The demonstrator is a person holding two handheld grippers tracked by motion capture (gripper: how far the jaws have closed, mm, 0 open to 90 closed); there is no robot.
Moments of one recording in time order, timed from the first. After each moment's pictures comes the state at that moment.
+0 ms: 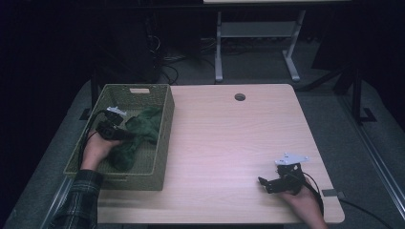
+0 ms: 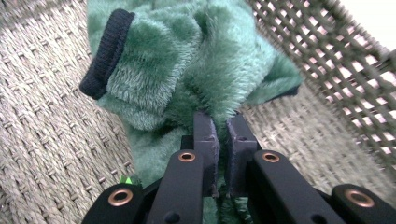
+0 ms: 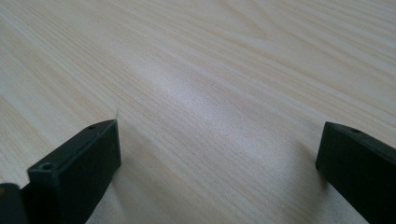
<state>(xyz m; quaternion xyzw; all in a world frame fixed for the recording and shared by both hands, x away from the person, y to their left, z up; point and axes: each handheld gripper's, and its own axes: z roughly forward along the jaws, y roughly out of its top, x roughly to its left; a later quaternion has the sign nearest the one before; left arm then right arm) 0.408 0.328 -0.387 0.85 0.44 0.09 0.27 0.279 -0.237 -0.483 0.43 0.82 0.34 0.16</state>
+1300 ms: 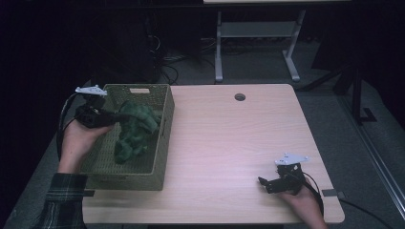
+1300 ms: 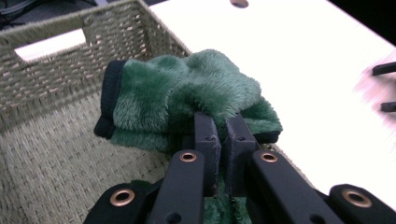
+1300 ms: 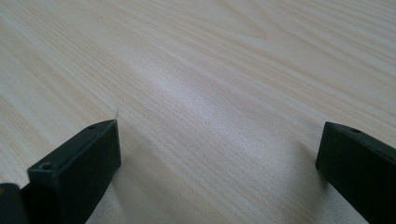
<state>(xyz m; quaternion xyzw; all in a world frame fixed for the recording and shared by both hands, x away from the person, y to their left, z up) 0.361 0.315 -0.273 0.82 0.42 0.12 0.38 0.279 -0.237 -0.483 0.43 0.82 0.34 0.16</state>
